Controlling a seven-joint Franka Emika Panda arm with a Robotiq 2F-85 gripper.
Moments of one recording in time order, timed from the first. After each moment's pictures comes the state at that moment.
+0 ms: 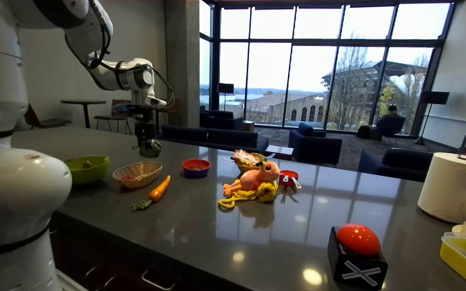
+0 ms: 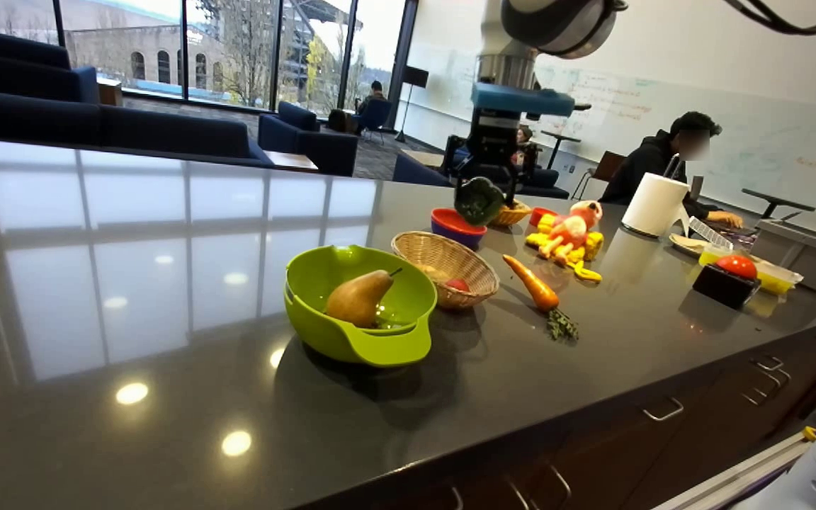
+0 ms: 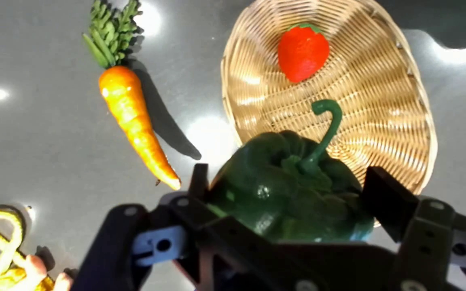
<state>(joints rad) 0.23 0.08 0.15 -1.98 -0.04 1.93 0.78</state>
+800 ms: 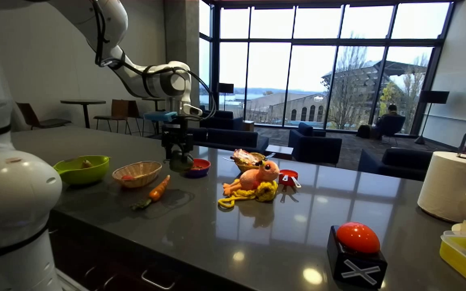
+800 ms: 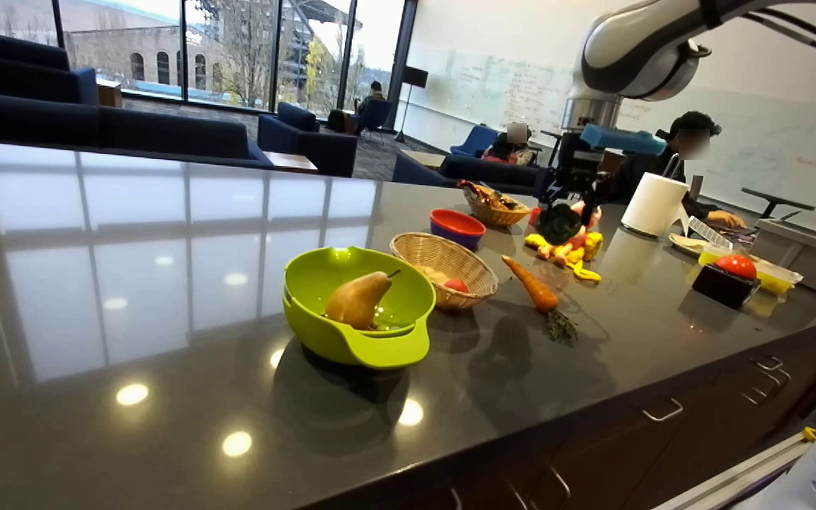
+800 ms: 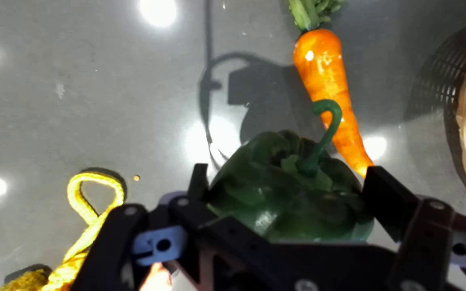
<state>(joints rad) 0.02 -0.08 0.01 -2.23 -0.04 2.02 0.24</state>
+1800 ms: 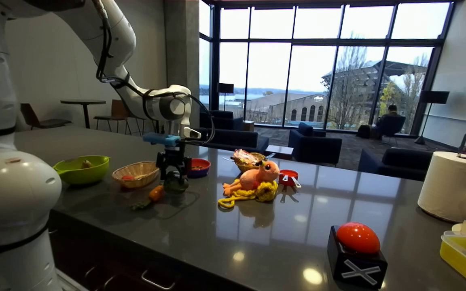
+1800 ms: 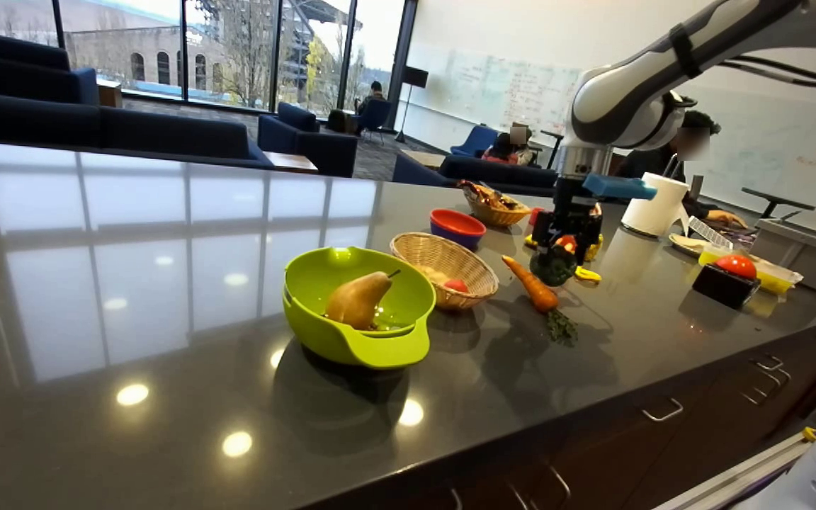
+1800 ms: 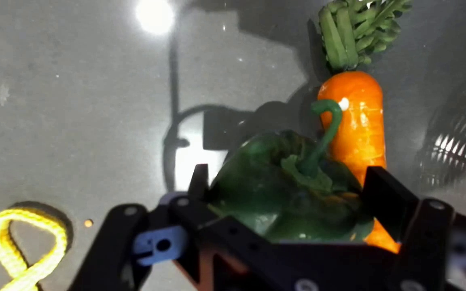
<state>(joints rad) 0.02 -0.01 0.01 -2.35 -0.01 2.16 0.06</state>
